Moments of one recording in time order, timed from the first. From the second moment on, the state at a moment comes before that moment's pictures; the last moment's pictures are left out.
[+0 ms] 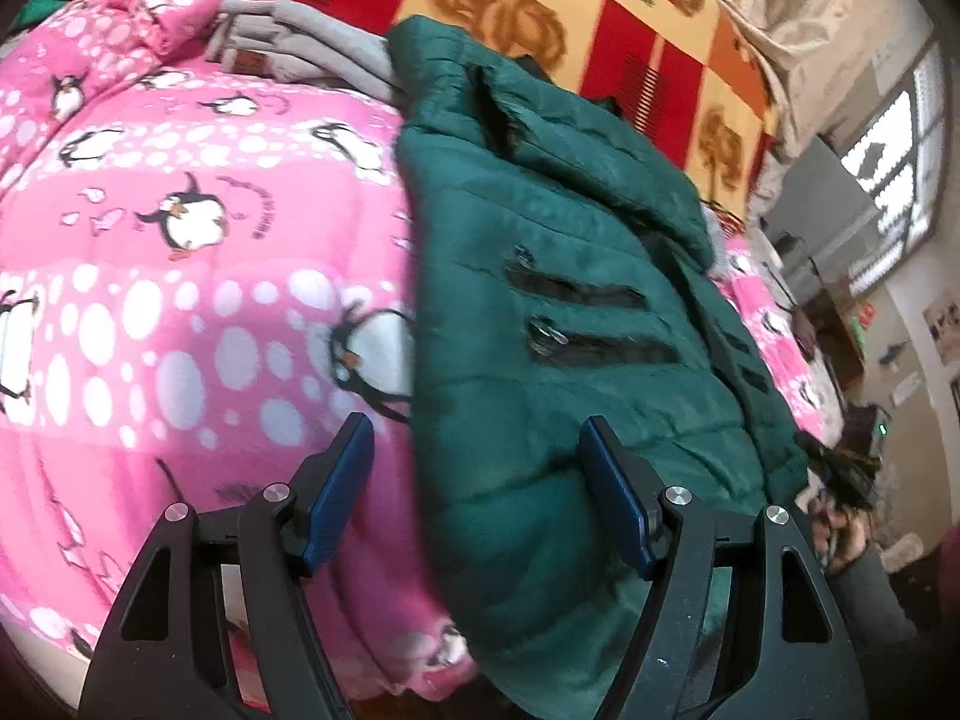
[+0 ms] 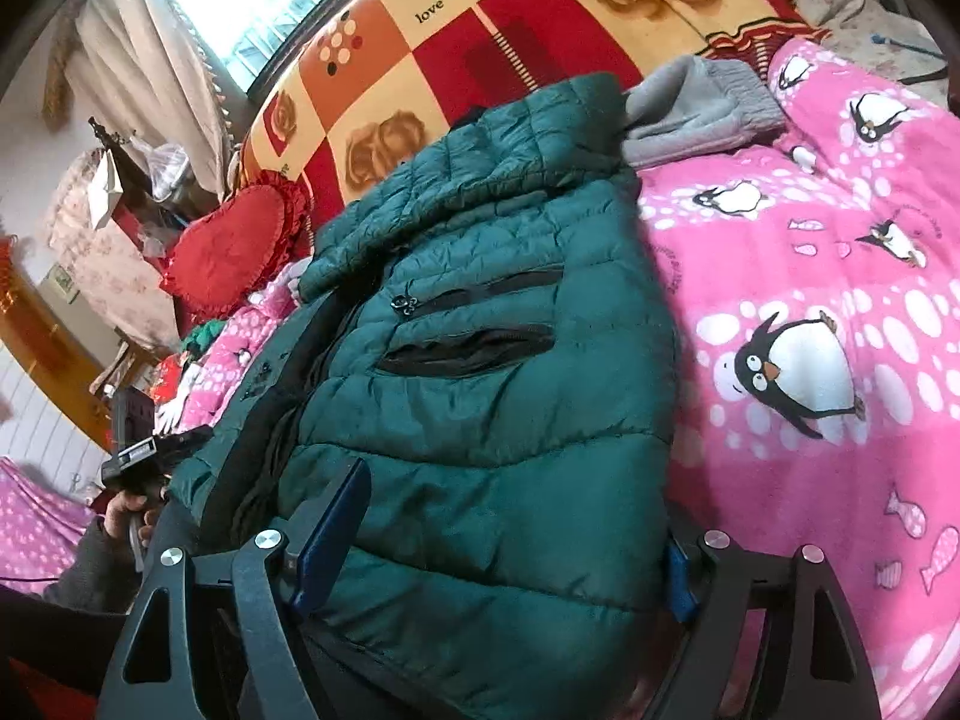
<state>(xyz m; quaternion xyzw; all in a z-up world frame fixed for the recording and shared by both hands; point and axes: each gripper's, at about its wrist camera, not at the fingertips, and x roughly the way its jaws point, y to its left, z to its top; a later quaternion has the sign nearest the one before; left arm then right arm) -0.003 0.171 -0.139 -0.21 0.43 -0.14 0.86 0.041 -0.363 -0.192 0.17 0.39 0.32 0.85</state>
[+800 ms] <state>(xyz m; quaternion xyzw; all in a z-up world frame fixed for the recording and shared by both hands) -0.003 0.140 -0.134 -0.20 0.43 -0.21 0.85 0.041 -0.356 -0.208 0.19 0.39 0.34 0.84</state>
